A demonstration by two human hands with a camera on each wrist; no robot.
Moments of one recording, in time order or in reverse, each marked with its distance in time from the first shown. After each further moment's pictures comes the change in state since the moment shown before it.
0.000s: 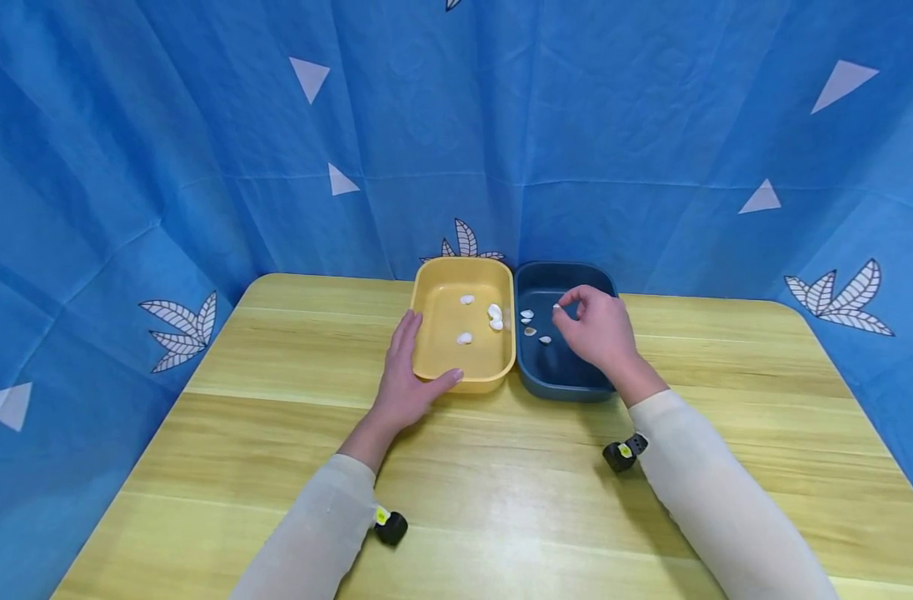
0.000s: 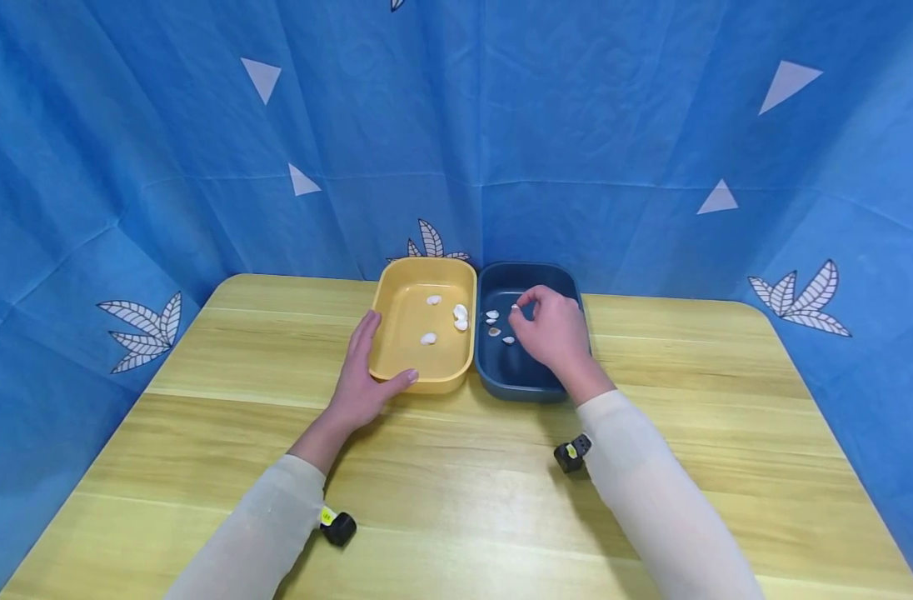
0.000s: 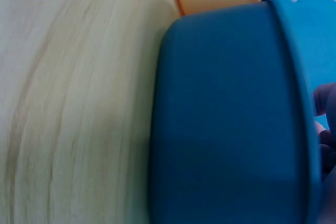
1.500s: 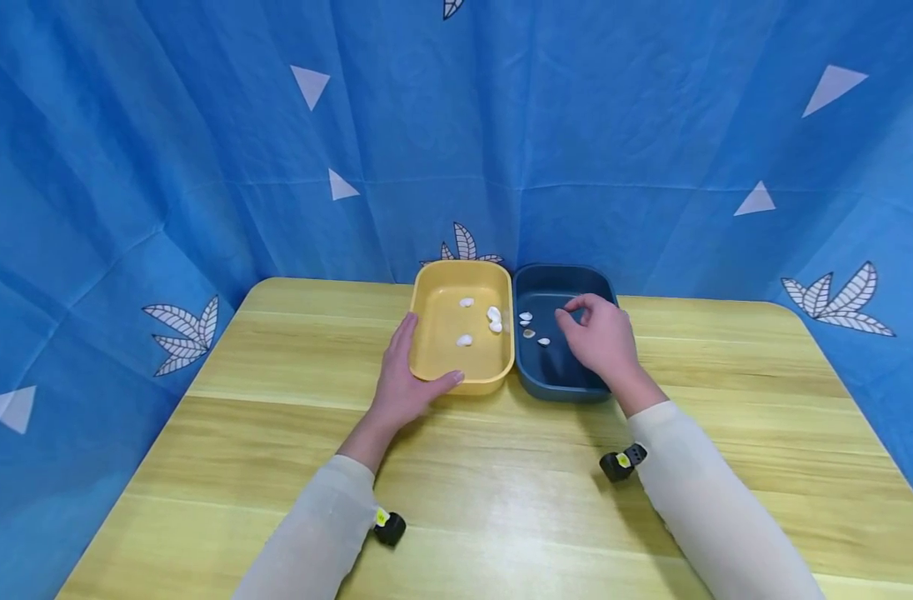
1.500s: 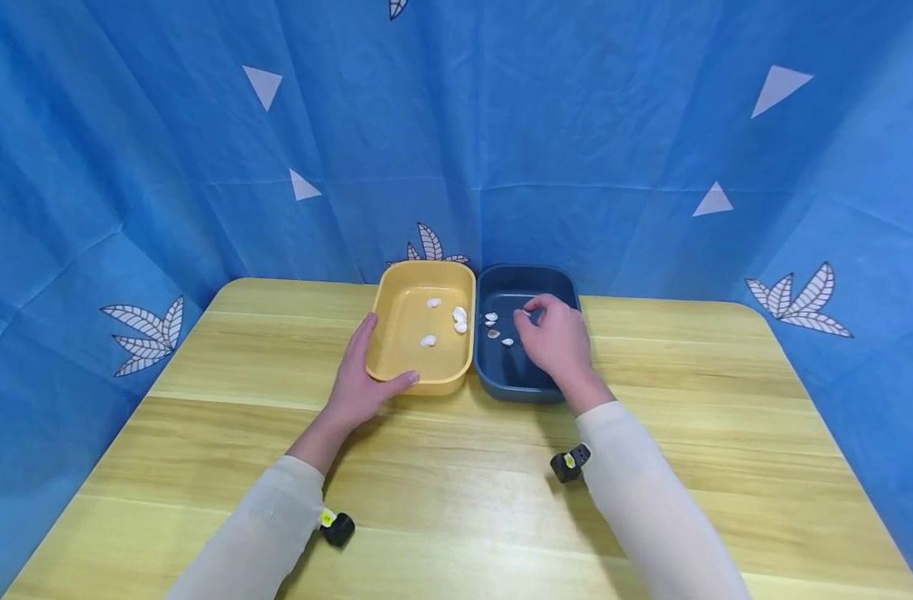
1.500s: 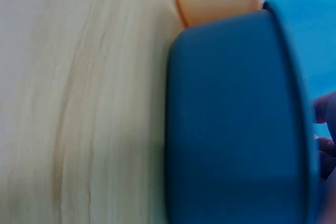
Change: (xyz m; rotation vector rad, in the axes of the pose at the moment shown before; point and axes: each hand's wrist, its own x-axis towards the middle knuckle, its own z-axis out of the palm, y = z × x) left_hand 0.002 0.006 -0.003 -0.007 0.021 -0.028; right_hand -0.007 0.008 0.001 0.027 0.013 0.121
